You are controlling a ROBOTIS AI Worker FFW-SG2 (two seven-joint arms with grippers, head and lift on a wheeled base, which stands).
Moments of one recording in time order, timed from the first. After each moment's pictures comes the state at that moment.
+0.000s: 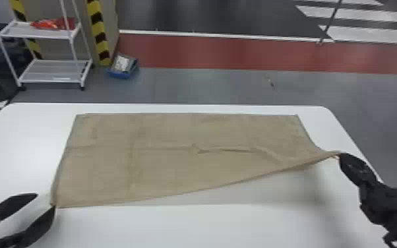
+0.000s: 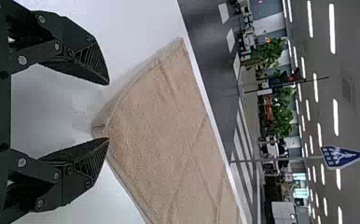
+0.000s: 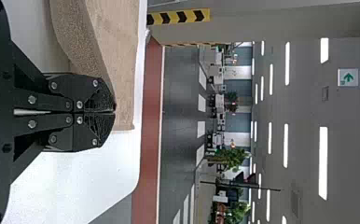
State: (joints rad) left arm 0.54 0.50 0.16 -1.68 0.21 -0.16 -0.47; right arm 0.42 -0.25 -0.41 -1.78 -0.31 0.00 0.40
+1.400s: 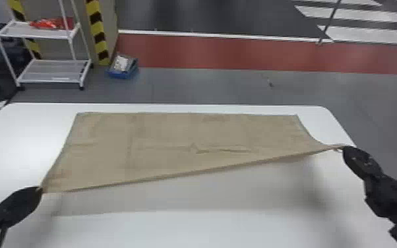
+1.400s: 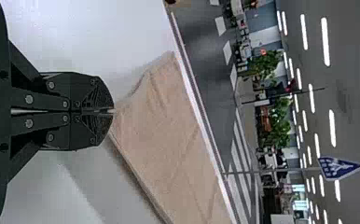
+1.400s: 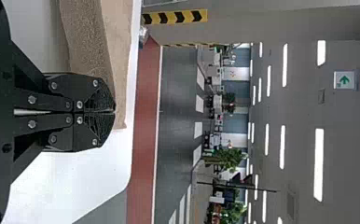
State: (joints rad) left arm 0.57 0.48 0.21 -1.78 0.21 -0.10 -0.41; right arm 0.42 -0.26 -0.43 -1.83 -0.31 0.04 0.40
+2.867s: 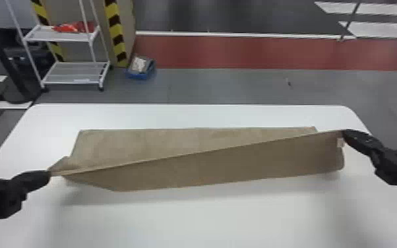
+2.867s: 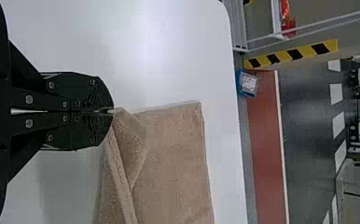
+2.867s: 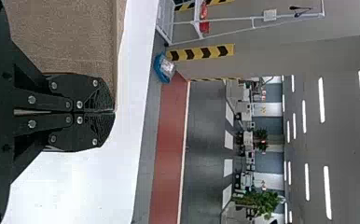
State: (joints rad) left arm 0.28 0.32 0.31 -2.22 0.13 1.12 -0.31; right arm 0.10 -0.31 -0.42 -1.69 -0.19 0.35 0.63
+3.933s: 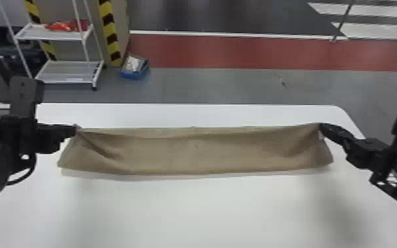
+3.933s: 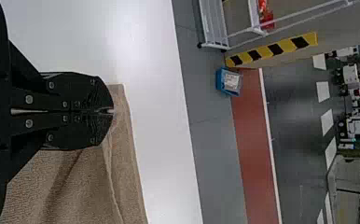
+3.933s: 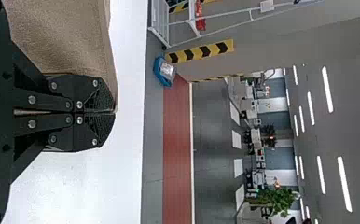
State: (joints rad) left arm -0.17 0.31 0.05 -1.85 0.07 1.11 -0.20; right arm -0.09 -0.31 -0.34 -1.42 -0.19 0.33 0.62
